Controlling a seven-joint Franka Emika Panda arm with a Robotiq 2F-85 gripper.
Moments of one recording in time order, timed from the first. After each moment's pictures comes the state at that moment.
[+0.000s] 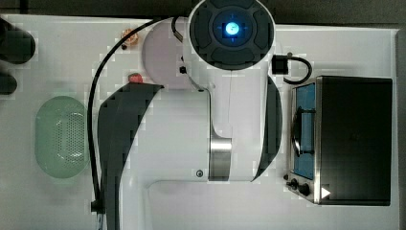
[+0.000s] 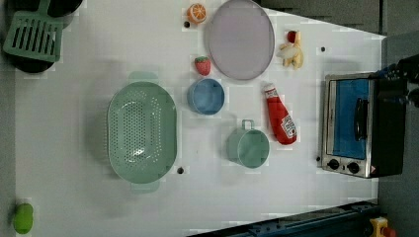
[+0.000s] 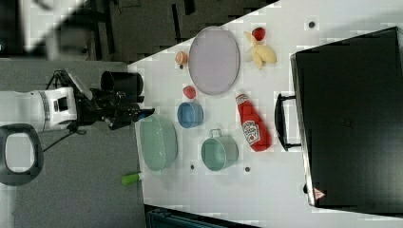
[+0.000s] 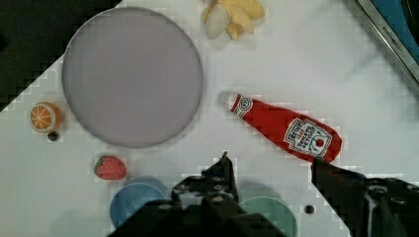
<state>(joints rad) -0.02 0.02 0.01 -1.75 0.00 0.20 -0.06</state>
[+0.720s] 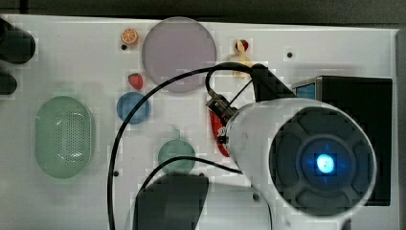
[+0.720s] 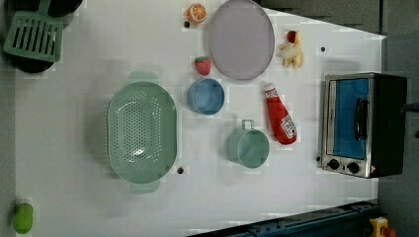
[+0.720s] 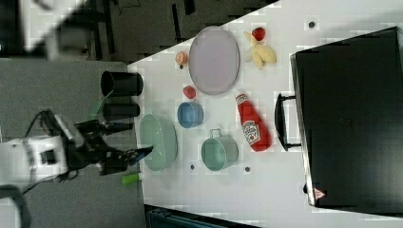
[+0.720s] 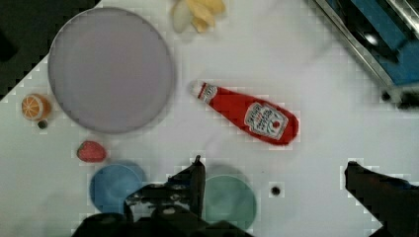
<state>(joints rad) -0.10 -0.24 -0.01 -1.95 0.02 0.19 -0.18</state>
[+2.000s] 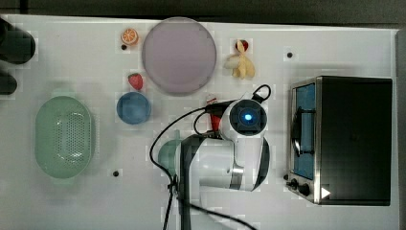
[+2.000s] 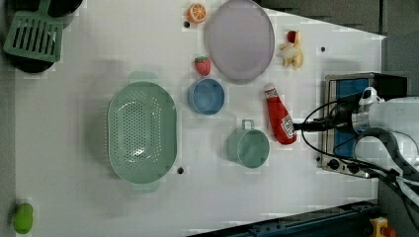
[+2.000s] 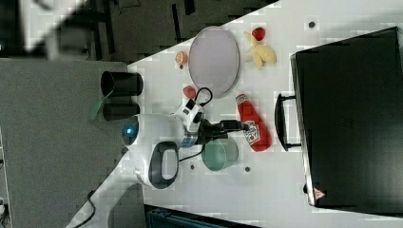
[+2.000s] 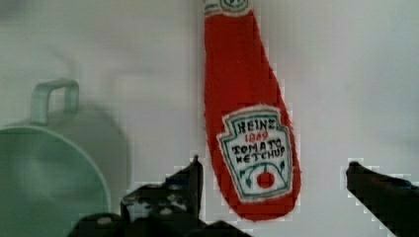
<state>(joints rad) -0.11 0.17 -0.02 -2.36 -0.05 0.85 -1.09</state>
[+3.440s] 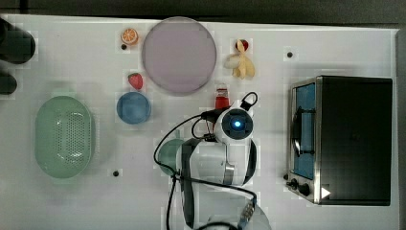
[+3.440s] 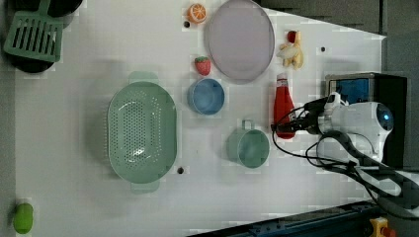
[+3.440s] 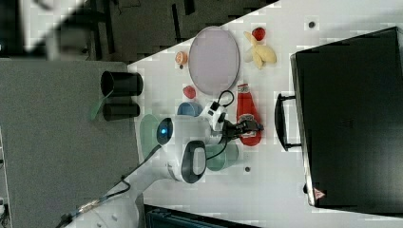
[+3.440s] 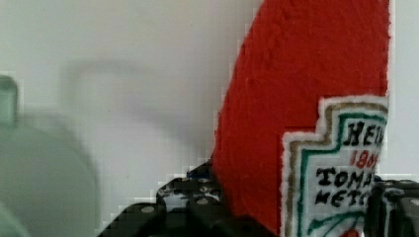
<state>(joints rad) -0.11 0.38 -0.02 -2.38 -0.05 1.09 -1.12</state>
